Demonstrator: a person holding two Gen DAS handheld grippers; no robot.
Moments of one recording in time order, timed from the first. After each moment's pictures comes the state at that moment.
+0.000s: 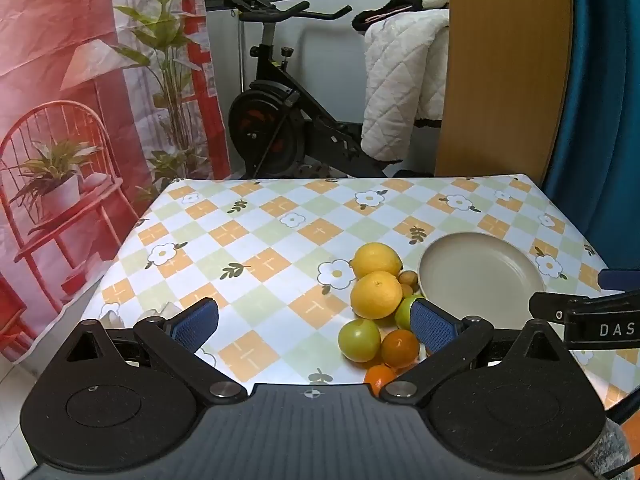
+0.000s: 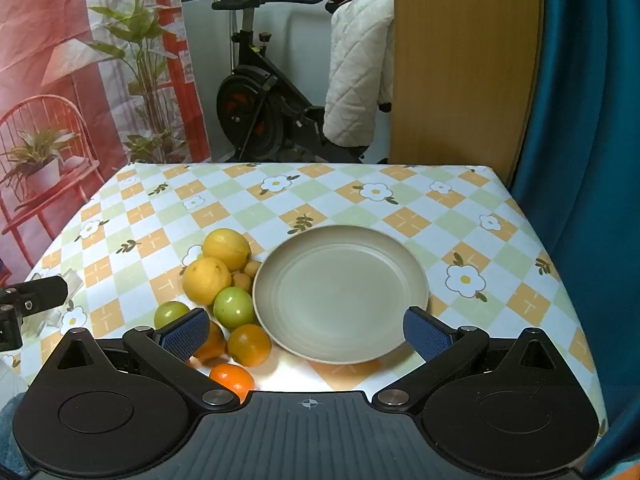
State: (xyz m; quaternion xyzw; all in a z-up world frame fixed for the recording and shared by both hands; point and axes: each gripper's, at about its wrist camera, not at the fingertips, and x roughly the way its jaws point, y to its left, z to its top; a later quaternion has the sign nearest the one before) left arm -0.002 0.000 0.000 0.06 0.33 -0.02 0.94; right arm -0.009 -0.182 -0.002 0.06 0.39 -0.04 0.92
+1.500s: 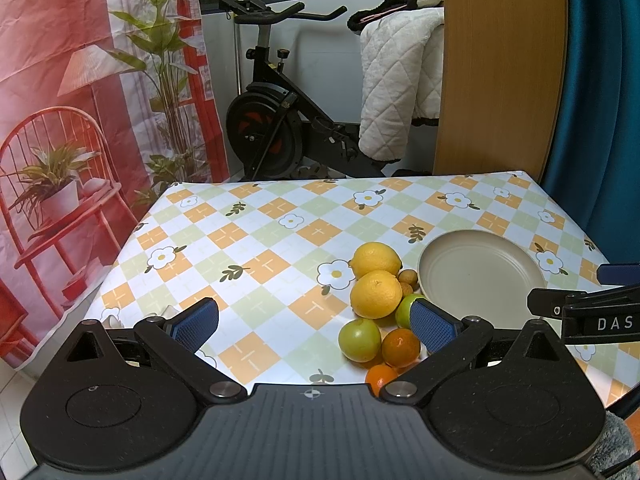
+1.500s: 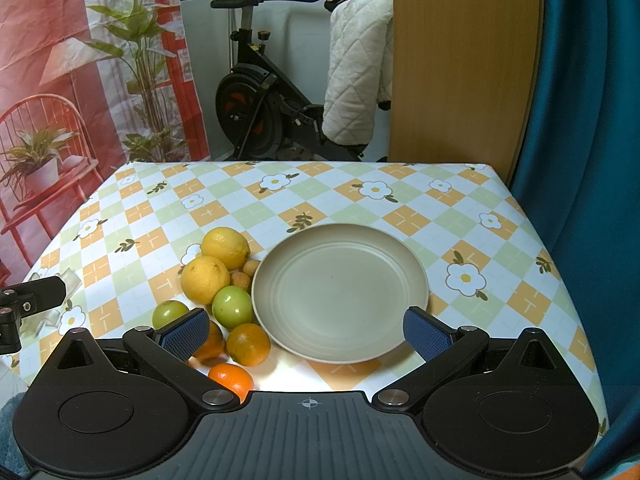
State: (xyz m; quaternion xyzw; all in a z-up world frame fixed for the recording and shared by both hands) left arm 0.000 0.003 0.001 0.07 0.34 -0.03 0.94; right arm -0.008 -0.182 -0.004 0.06 0.40 -0.04 0.92
